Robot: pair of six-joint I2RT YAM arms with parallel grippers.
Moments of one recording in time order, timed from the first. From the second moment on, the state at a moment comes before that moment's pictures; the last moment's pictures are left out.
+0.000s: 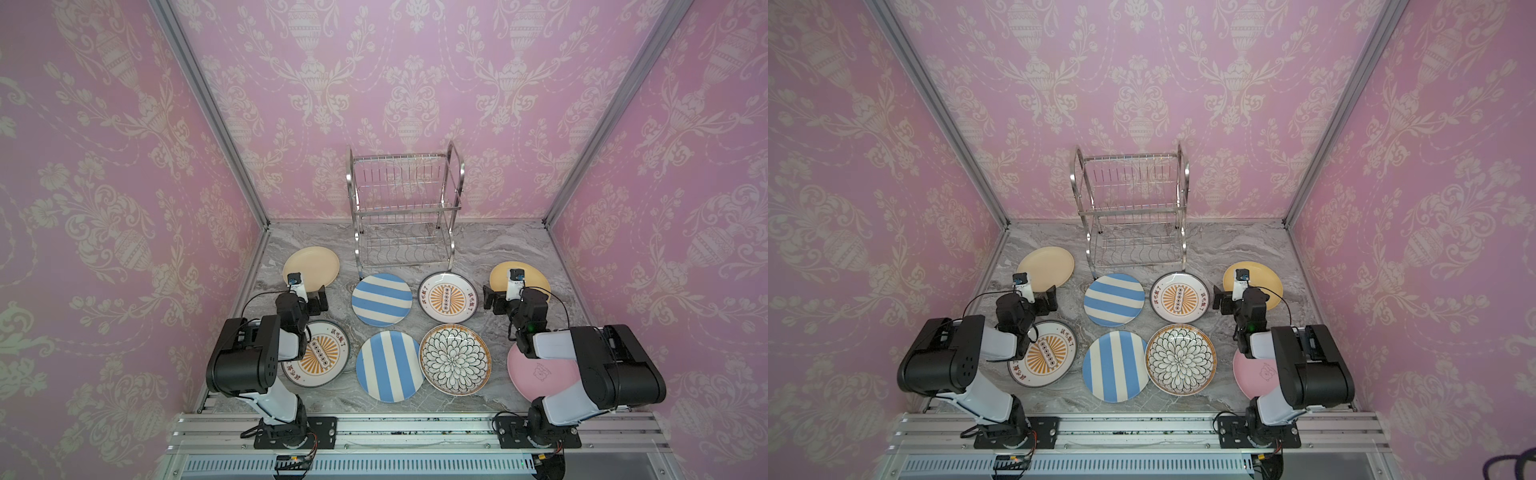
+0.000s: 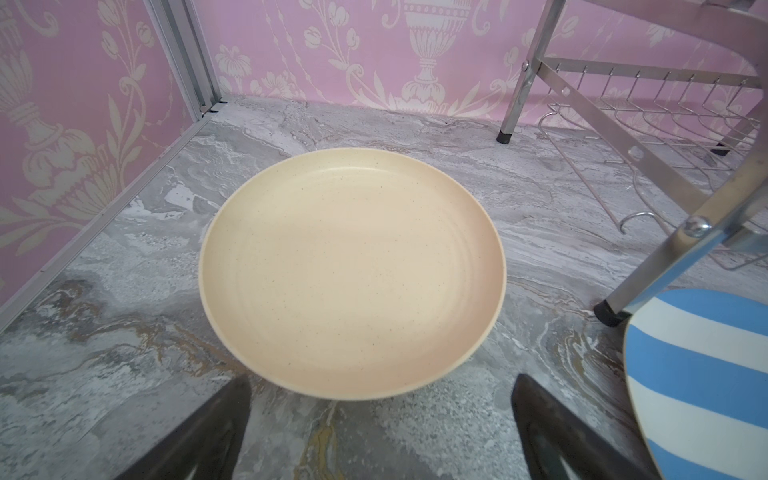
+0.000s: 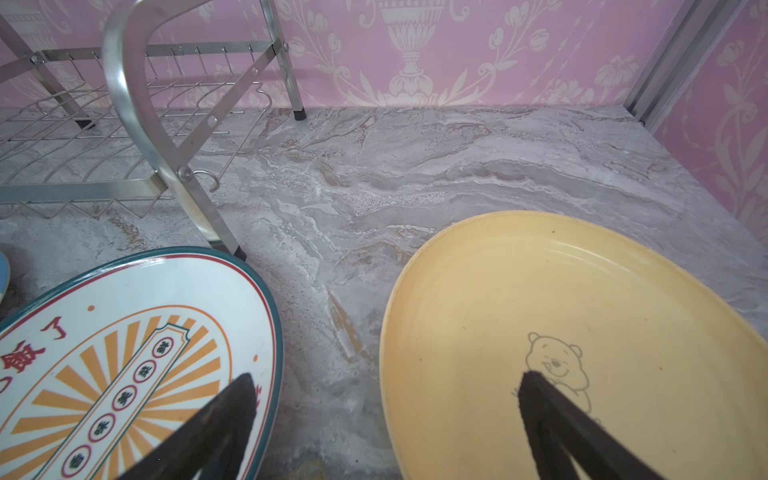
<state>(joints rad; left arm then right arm) 0.11 1.63 0.33 0.96 0.08 -0.08 0.01 1.53 0.35 0.82 -0.04 0.03</state>
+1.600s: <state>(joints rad) 0.04 1.11 0.66 0.16 0.43 -0.33 0.11 1.46 0.69 -0.17 -0.26 0.58</state>
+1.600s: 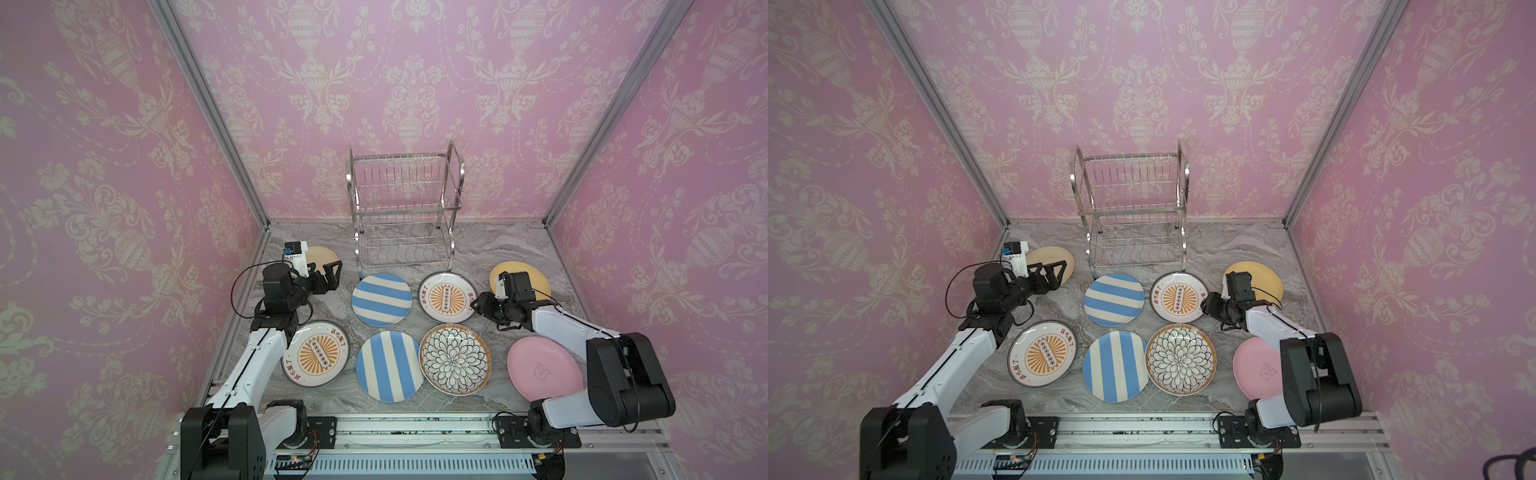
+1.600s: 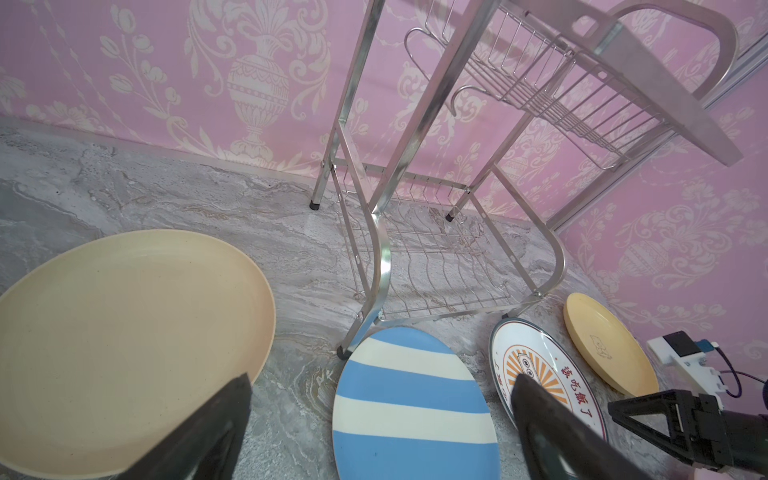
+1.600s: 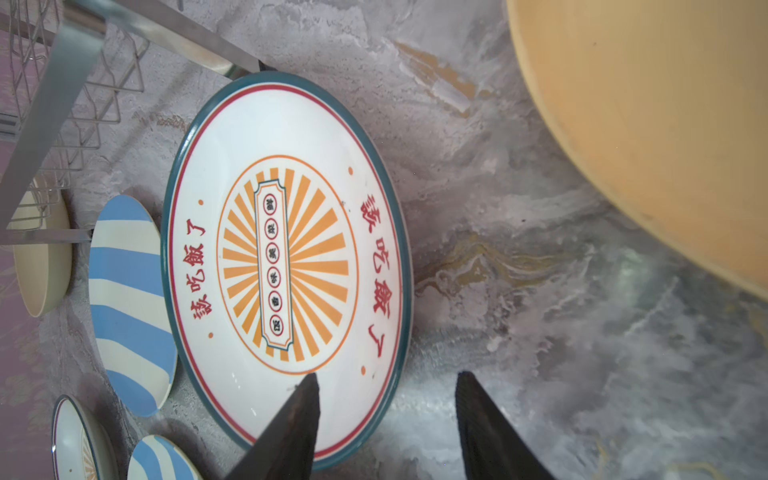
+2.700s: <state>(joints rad) 0.03 1.11 0.68 0.15 0.46 -0.32 0.10 1.60 0.62 0.12 -0.31 0.66</state>
